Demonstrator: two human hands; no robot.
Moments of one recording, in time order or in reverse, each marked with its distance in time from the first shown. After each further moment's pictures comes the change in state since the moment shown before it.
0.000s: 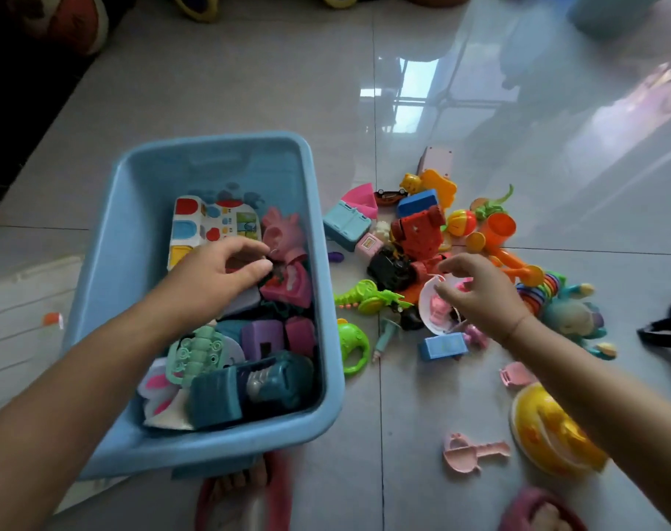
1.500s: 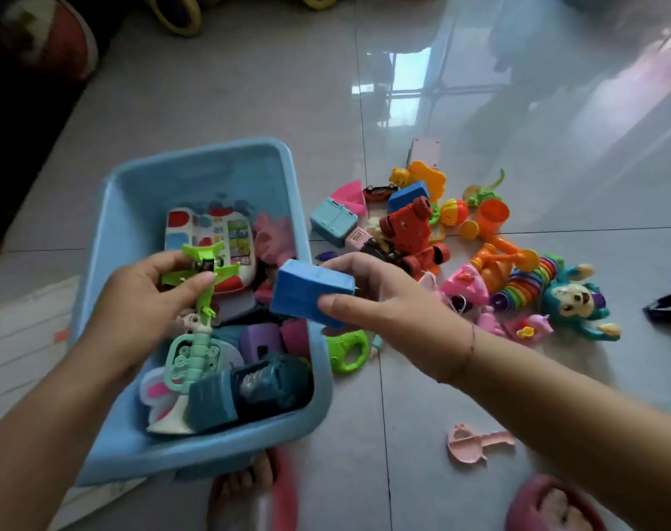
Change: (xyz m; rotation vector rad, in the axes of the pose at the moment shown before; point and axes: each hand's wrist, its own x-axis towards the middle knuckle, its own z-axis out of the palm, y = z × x) left_hand -0.030 0.004 -0.013 -0.209 0.287 -0.124; right_hand -0.062 -0.128 -0.017 0.920 -0.474 -0.044
